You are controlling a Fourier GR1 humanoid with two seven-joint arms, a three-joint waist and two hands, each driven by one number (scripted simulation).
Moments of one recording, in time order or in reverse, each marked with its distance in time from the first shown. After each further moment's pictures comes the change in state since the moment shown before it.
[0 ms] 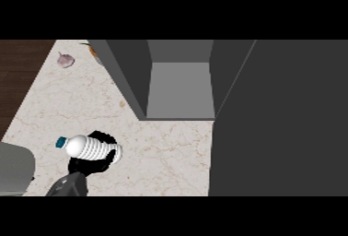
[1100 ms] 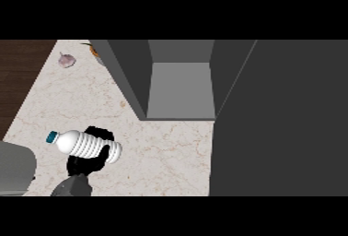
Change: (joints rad) left arm 0.165 -0.099 -0.033 -0.436 0.220 0.071 0.215; right arm -0.004 -0.007 0.048 -0.020 0.025 -0.033 0.019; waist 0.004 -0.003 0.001
